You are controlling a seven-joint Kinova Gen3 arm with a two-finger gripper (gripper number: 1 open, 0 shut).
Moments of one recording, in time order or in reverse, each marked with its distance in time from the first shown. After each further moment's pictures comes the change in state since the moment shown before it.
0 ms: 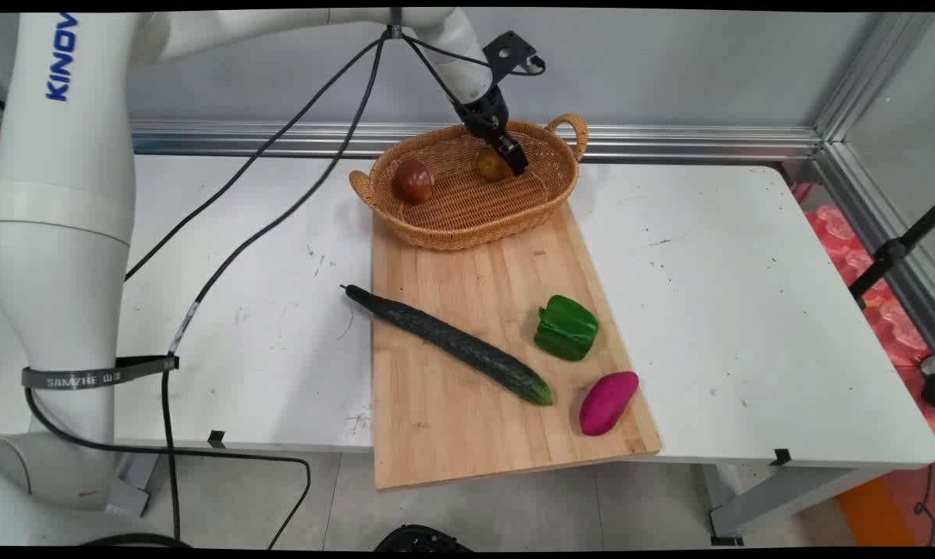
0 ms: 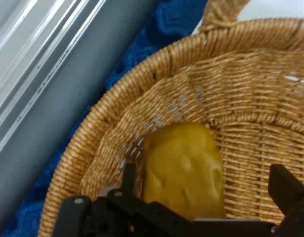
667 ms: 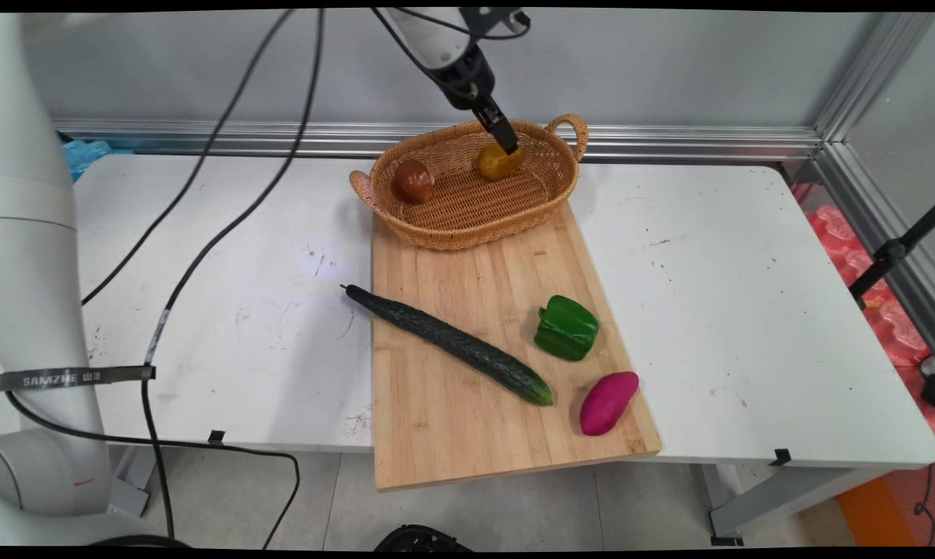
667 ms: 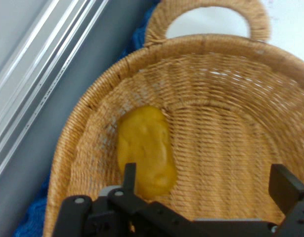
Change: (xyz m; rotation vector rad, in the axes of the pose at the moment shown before) arm -0.020 0.018 -0.099 -0.028 0.067 0.080
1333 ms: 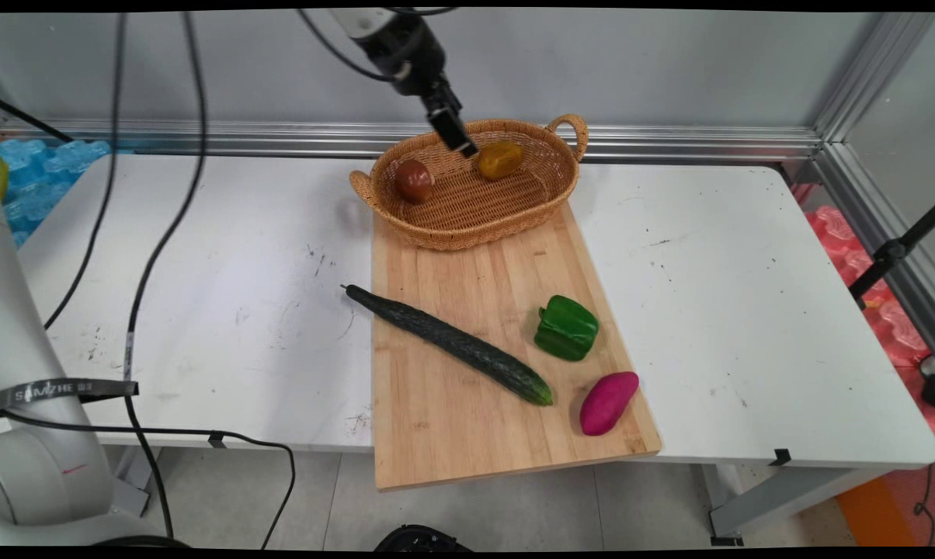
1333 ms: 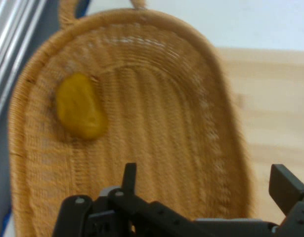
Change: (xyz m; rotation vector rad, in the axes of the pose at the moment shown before) arm -0.049 0.032 -0.116 -0.112 0.012 0.197
